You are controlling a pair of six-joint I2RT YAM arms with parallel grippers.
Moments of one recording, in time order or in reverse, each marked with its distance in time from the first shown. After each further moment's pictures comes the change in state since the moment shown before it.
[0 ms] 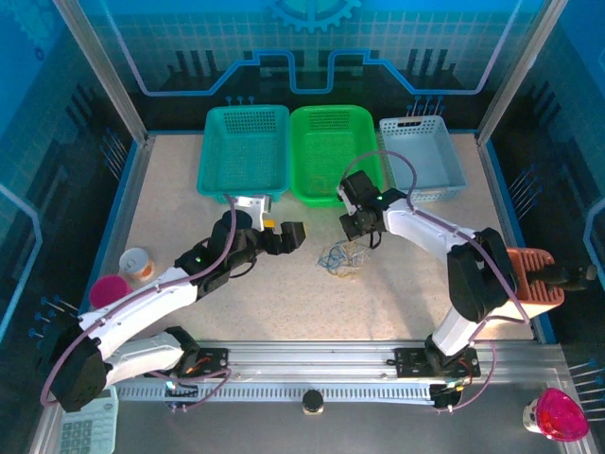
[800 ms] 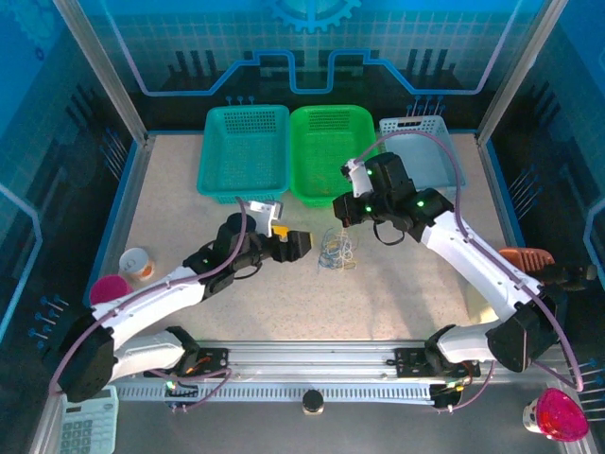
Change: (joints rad) left arm 0.000 0.071 -0.055 0.140 0.187 0.036; right arm 0.029 -0.321 0.078 0.012 -0.396 0.206
